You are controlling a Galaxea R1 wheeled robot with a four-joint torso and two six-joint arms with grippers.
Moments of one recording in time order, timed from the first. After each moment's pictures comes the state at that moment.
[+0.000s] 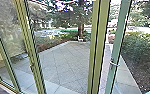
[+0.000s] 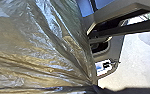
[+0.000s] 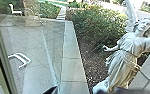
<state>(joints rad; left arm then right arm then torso) 1.67 3.01 -2.61 0.07 -0.02 -0.08 -0.01 1.96 -2.07 -0.64 -0.65 0.56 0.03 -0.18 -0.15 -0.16</state>
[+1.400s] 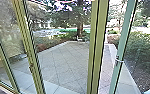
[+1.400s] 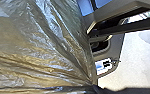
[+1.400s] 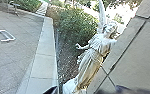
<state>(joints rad) 1.68 3.01 -2.61 0.07 -0.02 -0.08 -0.13 1.99 -2.34 -0.78 -0.53 0.53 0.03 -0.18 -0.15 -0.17</state>
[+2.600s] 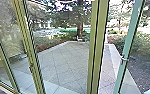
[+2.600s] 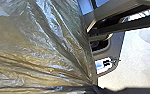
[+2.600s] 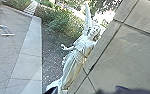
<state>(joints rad) 1.68 3.01 -2.61 0.07 -0.02 -0.08 -0.14 1.97 -2.45 -0.87 -0.48 0.53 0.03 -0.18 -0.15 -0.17</state>
